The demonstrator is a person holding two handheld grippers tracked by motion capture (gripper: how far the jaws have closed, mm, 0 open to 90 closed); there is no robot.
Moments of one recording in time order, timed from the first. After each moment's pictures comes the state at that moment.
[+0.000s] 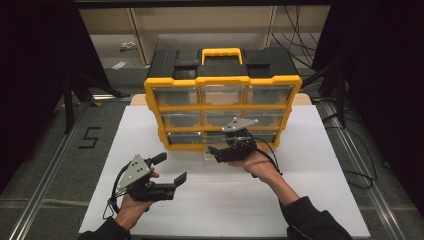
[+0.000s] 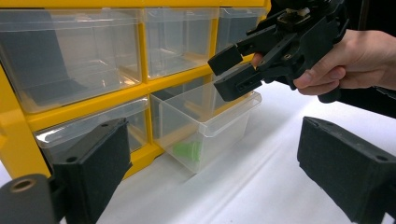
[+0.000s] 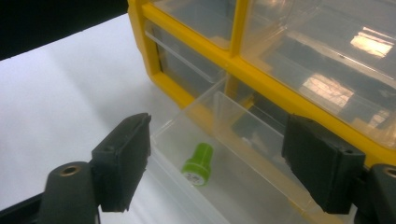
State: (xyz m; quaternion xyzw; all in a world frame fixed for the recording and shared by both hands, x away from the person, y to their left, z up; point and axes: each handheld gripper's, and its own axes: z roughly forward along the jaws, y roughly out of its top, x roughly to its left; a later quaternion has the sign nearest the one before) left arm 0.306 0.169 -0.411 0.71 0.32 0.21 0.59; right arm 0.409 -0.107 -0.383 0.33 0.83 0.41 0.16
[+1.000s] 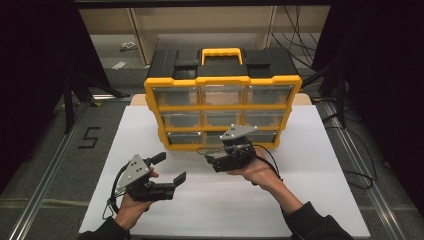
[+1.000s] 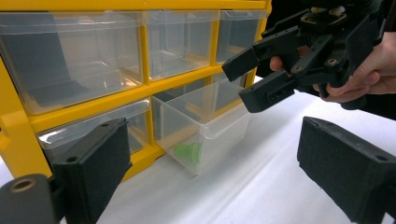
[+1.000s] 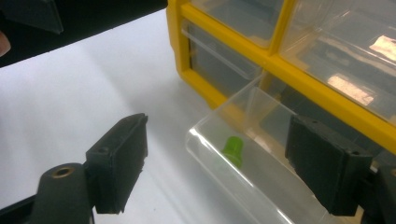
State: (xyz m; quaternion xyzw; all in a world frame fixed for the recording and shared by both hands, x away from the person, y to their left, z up) left arm 0.306 0.170 -0.410 0.70 0.33 0.21 0.60; right arm 0.384 -0.103 -0.378 0.30 0.84 0.42 0.15
